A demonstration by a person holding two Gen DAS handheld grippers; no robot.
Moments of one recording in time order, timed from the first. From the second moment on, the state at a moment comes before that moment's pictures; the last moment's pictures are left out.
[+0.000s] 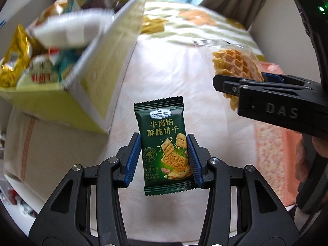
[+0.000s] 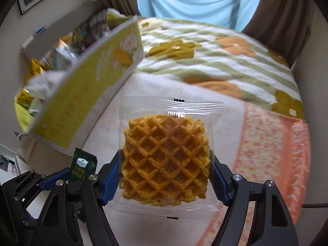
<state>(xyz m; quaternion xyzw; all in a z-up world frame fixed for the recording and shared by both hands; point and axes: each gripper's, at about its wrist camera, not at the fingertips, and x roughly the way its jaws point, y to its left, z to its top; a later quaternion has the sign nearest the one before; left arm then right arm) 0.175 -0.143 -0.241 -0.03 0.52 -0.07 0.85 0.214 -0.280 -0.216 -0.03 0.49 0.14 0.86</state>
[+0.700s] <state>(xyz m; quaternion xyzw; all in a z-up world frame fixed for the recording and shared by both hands) 0.190 -0.018 -0.066 -0.06 0.36 -0.07 0.93 0.181 -0.211 -0.057 -0.02 0.37 0.18 0.91</state>
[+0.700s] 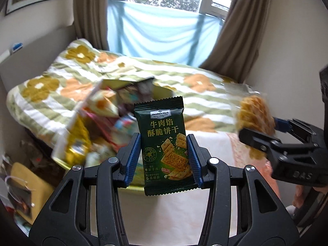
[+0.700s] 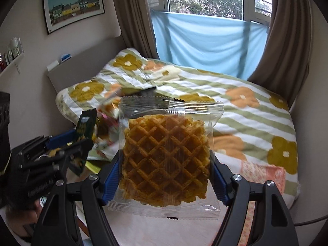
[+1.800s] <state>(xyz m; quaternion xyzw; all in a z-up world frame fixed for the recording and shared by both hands) 0.293 0.098 -0.132 0.04 0.47 -0.16 0.87 0.258 -0.098 -0.095 0.10 0.44 0.07 0.89</state>
